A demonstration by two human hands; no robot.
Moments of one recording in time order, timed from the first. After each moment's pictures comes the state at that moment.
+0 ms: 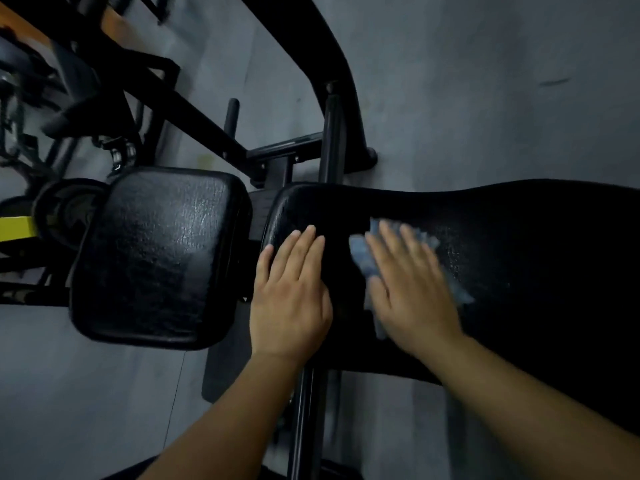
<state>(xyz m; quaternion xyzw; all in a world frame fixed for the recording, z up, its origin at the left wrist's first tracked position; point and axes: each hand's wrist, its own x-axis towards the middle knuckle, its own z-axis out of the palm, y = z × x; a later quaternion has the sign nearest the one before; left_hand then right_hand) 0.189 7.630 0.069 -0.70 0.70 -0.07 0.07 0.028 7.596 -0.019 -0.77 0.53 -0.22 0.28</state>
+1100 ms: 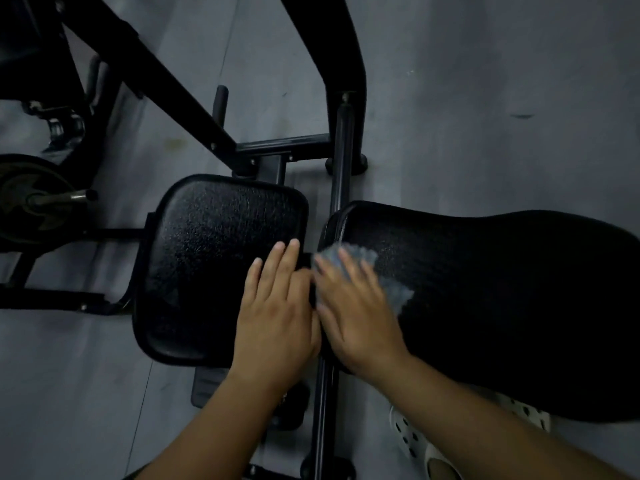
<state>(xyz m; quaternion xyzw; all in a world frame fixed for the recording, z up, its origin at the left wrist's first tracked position) 0.296 7.642 0.133 -0.67 0.74 -0.01 0.02 0.162 7.618 0.054 -0.81 0.45 -0.24 0.29</state>
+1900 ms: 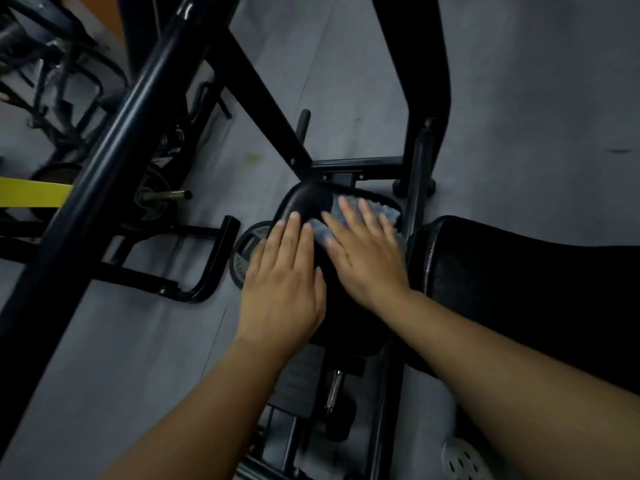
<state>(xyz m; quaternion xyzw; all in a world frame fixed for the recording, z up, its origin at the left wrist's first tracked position) 0.381 7.655 0.209 -0.74 0.66 -0.08 0.05 0.274 7.564 0.129 -0.83 0.45 -0.19 0.28</state>
